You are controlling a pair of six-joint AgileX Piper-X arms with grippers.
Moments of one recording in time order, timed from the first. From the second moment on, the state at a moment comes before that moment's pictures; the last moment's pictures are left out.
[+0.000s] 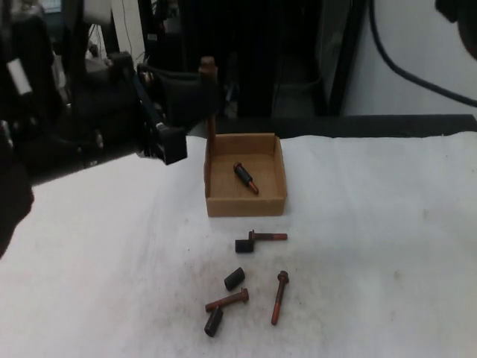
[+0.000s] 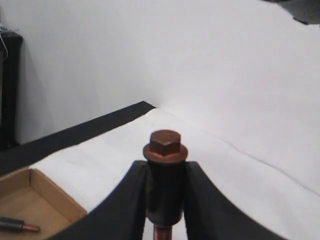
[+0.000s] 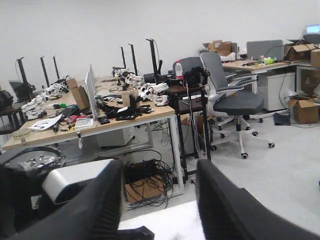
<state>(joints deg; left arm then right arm) -22.2 64.5 -42.1 -6.0 36.8 -9.9 25.5 81.0 -72.6 -12.2 -47.9 14.8</state>
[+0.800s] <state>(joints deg) -22.2 129.3 -117.6 47.9 22.0 -8.1 13.8 79.8 -72.6 23.5 -49.9 8.6</state>
